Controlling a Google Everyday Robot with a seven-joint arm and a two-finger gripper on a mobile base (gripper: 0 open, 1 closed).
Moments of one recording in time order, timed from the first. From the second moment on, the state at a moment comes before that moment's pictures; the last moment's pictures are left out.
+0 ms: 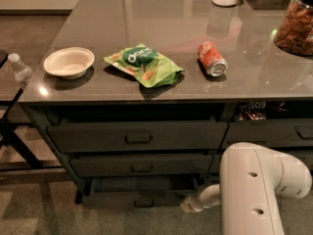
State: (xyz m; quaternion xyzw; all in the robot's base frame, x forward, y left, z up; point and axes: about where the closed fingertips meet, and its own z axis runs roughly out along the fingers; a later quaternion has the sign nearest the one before) arm 0.509 -0.148 0.160 -0.32 0.93 0.13 0.14
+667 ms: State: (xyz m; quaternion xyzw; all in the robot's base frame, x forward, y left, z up) arm 0.528 -0.152 0.161 -0.32 0.93 0.12 0.16
